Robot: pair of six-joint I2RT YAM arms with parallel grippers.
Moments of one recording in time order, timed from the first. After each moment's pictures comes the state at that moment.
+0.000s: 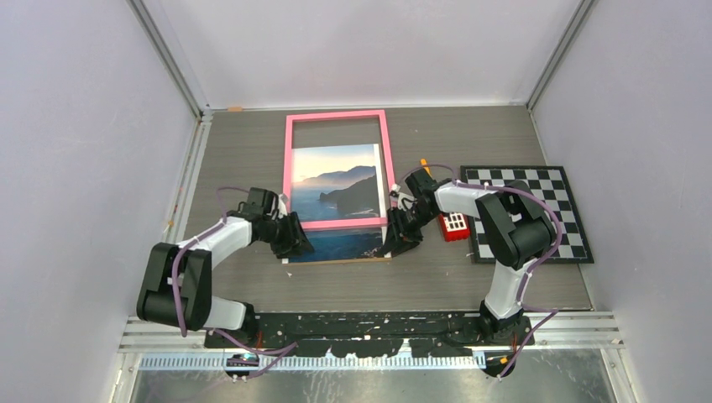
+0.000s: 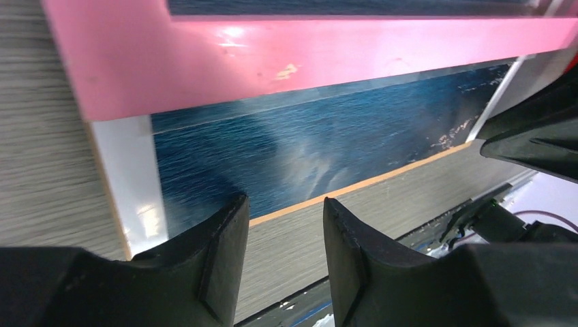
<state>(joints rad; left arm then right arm) -0.19 1.38 0.62 -0.42 0.45 -0.53 0.46 1.85 0.99 -0.52 -0.70 0.36</state>
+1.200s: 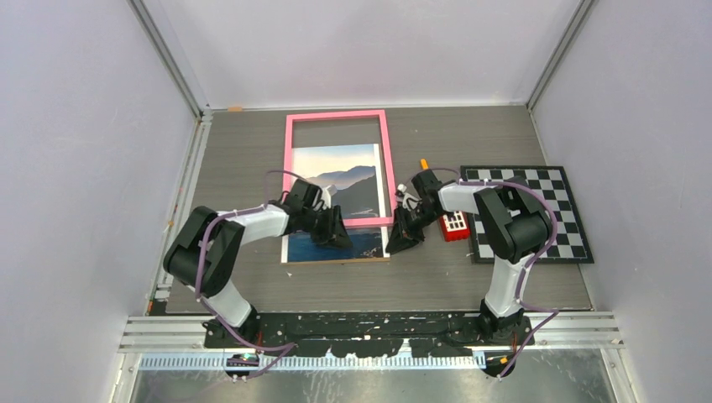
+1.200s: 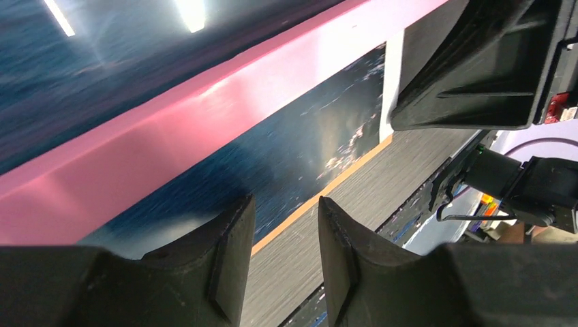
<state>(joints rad) -0.48 1.63 0.75 -0.15 0.56 -0.58 0.41 1.89 0.97 -0.45 -0.78 0.42</state>
